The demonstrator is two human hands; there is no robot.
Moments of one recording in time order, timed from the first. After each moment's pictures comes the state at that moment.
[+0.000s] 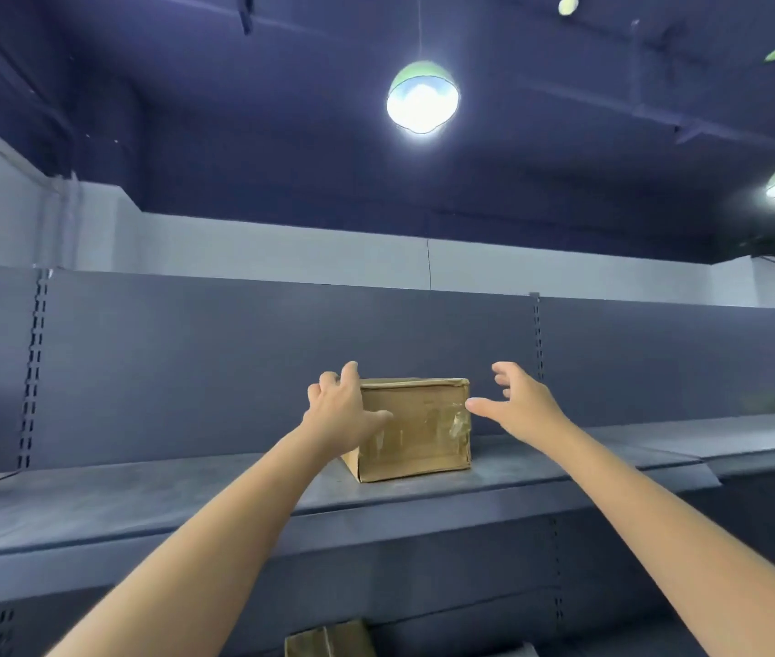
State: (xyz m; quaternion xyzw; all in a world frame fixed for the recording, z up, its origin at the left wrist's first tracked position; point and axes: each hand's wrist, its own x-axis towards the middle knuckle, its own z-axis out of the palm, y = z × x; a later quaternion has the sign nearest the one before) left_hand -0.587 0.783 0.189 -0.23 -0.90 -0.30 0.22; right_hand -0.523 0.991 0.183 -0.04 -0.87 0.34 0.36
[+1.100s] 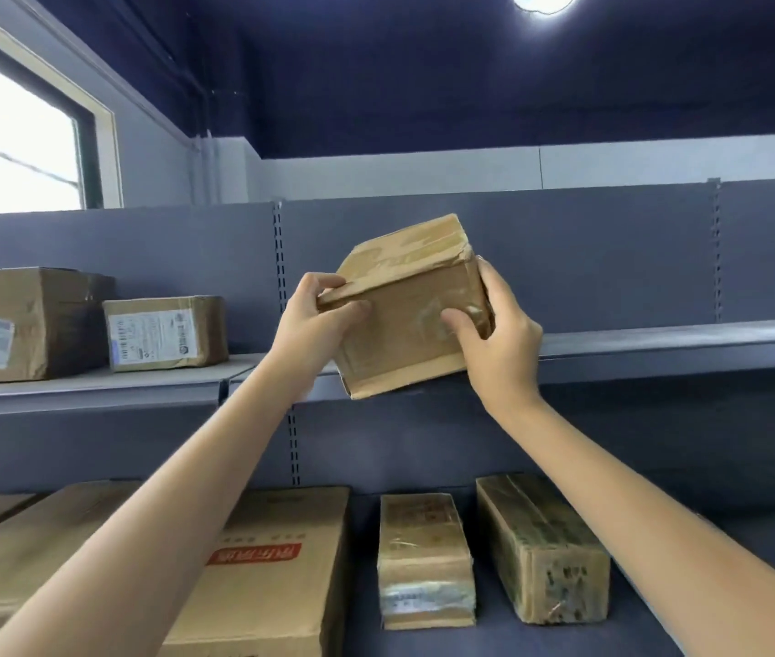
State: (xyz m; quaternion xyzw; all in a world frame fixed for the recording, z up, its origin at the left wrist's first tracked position) left_hand -0.486 0.508 0.146 -0.20 -0.71 -0.63 0.26; right_hand -0.487 0.685 0.109 0.19 -0.65 0.39 0.63
